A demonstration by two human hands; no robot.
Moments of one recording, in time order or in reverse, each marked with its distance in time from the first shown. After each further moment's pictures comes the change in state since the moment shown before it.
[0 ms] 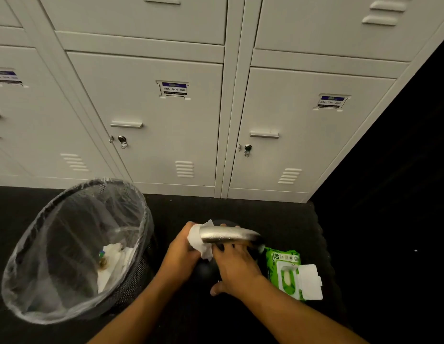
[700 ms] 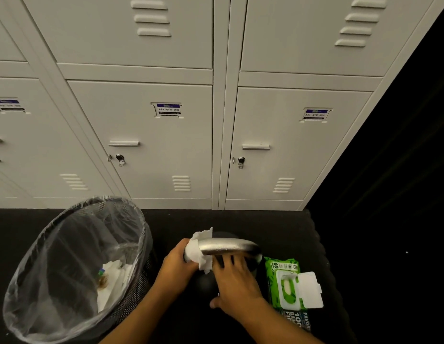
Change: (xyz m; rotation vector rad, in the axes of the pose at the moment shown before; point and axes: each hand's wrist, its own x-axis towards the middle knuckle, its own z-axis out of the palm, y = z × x) left_hand 0.004 -0.005 -0.004 0.063 0.010 -0.100; right_hand -0.019 -0.010 0.000 0.036 0.076 0.027
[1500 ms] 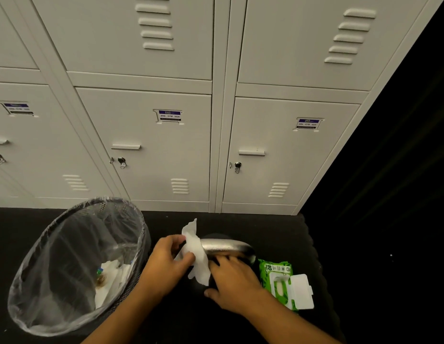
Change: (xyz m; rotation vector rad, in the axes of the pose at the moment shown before) left_hand -0.021 0.036 -0.024 0.102 0.071 -0.079; right_hand -0.018 0.008 -0.030 0.098 0.012 -0.116
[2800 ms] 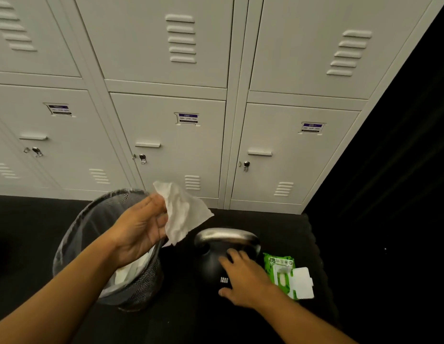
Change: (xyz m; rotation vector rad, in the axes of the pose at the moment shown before) left_hand -0.024 0.066 -0.108 -1.131 -0.317 -0.085; right_hand -0.034 -0.007 0.004 -0.109 -0.014 0.010
